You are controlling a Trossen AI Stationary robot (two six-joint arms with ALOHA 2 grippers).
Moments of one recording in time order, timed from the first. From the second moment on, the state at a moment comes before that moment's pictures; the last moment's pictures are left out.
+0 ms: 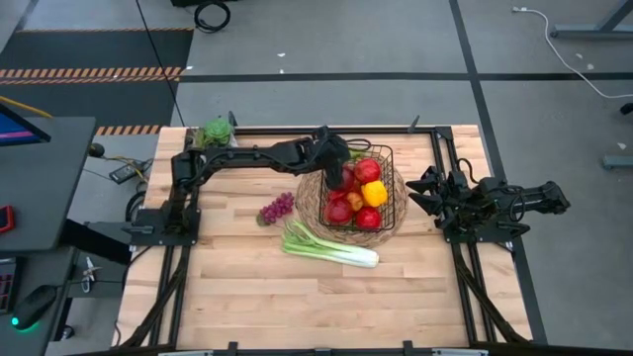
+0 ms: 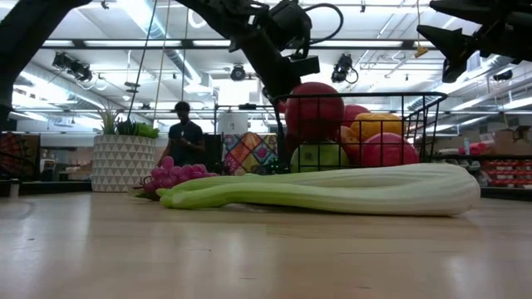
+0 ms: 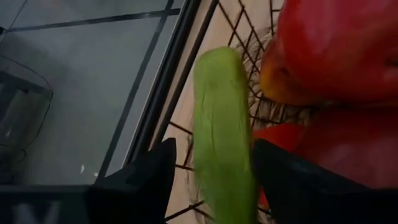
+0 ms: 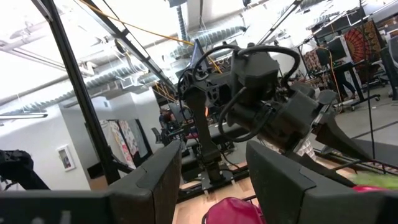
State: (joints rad) left arm 0.23 2.03 1.65 -0.37 -0.40 0.24; right arm 0.13 0.02 0.05 0.32 0.23 0.29
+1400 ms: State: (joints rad) left arm -0.16 1.57 1.14 -0.39 -0.74 0.12; right arm 0.13 0.02 0.05 0.32 0.23 0.29
